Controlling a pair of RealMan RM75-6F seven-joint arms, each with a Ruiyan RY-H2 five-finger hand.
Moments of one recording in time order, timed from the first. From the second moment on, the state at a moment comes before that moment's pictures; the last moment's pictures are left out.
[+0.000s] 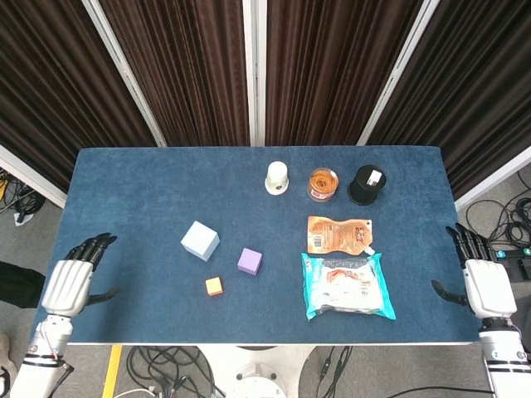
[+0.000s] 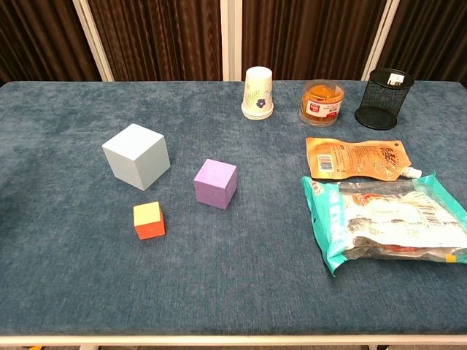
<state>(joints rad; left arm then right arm) -0.18 -1.24 -0.04 -1.72 1.51 1.42 0.15 0.14 -1.04 0.10 -1.81 -1.35 1.36 -0.05</state>
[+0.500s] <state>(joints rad) -0.43 -1.25 -0.13 -1.87 1.48 1.11 0.42 0.13 -1.02 0.10 -1.82 -1.38 1.39 -0.01</state>
